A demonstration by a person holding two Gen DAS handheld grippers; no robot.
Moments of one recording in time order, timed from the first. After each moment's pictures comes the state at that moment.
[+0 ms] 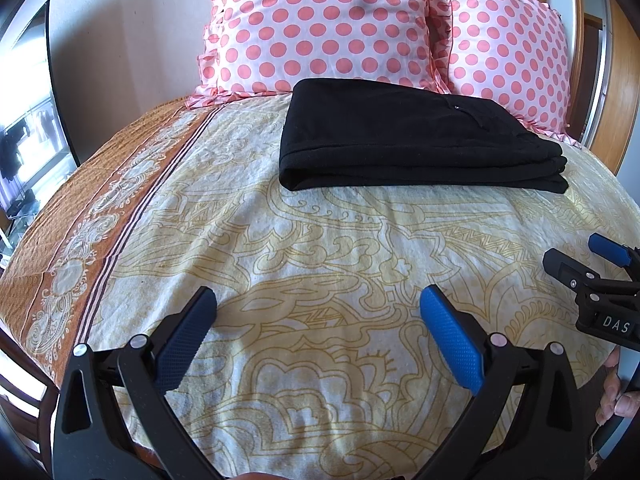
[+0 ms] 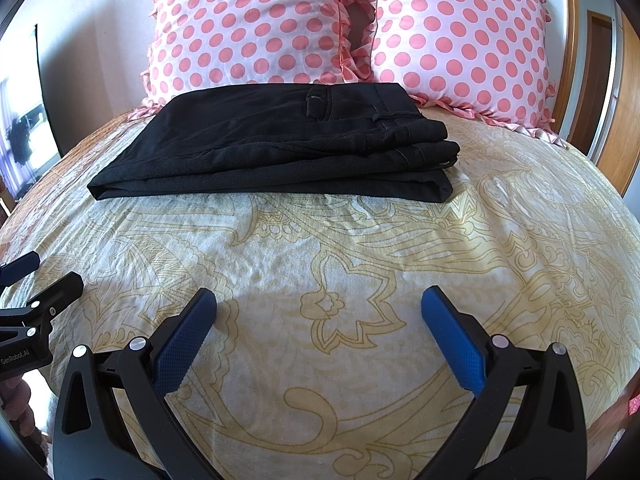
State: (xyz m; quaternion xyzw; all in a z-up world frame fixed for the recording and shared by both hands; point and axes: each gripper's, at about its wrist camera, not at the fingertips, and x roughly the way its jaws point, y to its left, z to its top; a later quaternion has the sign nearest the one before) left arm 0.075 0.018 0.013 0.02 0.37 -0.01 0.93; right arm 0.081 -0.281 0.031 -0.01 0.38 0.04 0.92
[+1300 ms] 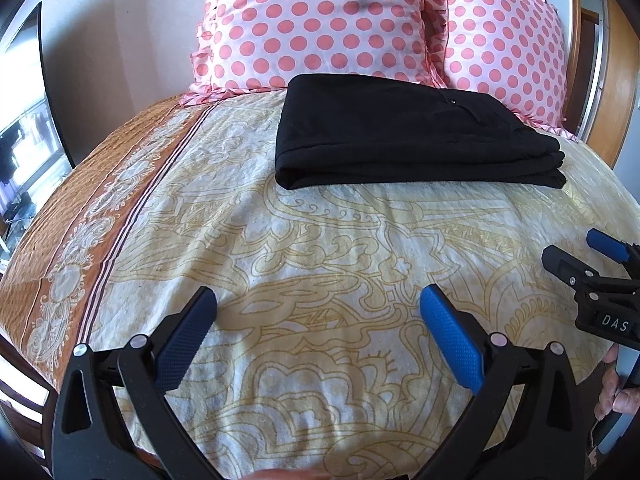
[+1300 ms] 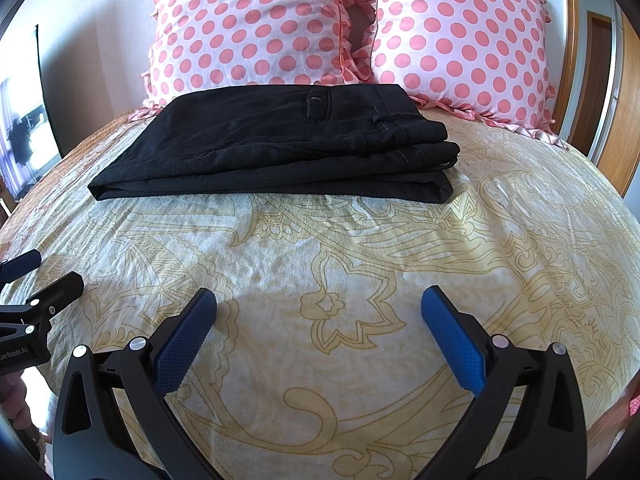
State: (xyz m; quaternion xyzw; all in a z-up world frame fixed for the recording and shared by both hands) left arm 0.079 0.019 0.014 0.02 0.38 -0.03 0.92; right arm 0.080 -0.281 0.031 -0.01 0.38 0.04 0.92
